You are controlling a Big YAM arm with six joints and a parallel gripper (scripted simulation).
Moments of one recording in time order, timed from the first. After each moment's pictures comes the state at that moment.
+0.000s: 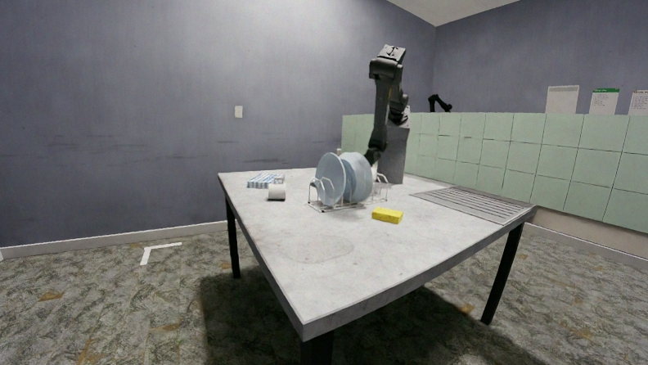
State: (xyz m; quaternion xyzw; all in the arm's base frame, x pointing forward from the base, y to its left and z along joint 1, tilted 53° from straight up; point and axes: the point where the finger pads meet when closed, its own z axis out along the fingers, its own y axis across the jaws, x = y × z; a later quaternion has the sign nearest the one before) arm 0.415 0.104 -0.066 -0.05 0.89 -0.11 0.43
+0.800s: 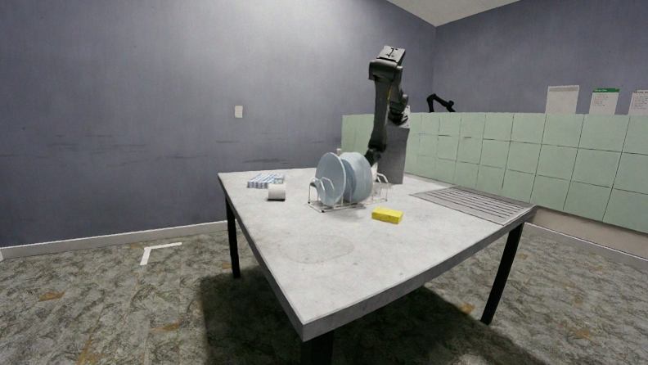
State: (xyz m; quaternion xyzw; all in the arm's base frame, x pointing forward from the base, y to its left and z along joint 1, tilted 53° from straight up) arm 0.417 0.106 -0.069 -0.05 0.89 -0.11 0.43
